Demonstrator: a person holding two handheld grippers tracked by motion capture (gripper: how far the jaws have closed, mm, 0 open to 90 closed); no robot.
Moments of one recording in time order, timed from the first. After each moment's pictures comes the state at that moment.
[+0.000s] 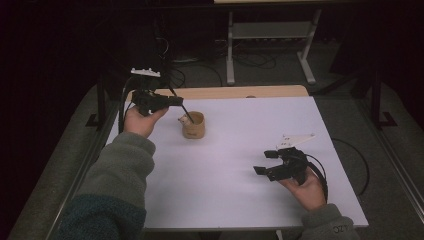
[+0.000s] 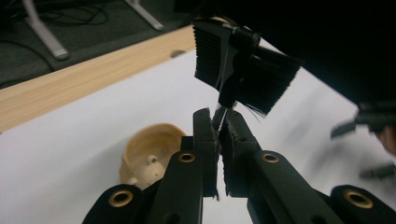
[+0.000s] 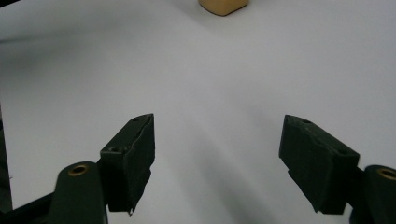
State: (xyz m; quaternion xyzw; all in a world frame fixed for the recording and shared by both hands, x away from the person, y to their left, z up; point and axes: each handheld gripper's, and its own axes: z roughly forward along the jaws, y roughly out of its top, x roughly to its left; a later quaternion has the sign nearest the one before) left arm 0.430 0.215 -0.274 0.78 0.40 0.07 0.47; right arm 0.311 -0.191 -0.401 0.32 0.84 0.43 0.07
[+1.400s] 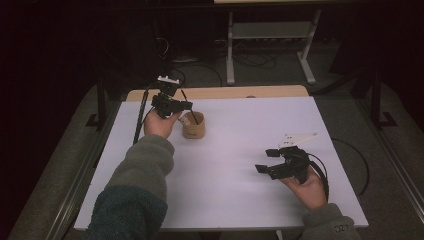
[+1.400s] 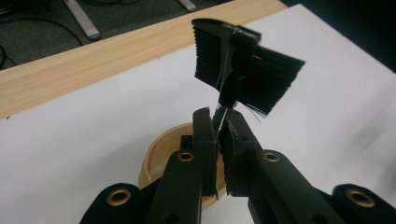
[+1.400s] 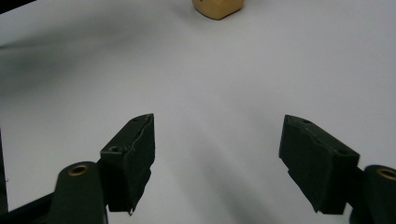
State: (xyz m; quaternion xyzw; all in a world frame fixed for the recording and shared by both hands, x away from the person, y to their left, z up) left arm 0.462 0.180 -0.327 0.80 0.42 0.11 0.40; right arm 0.314 -0.196 -0.401 0.33 0.83 0.44 0.07
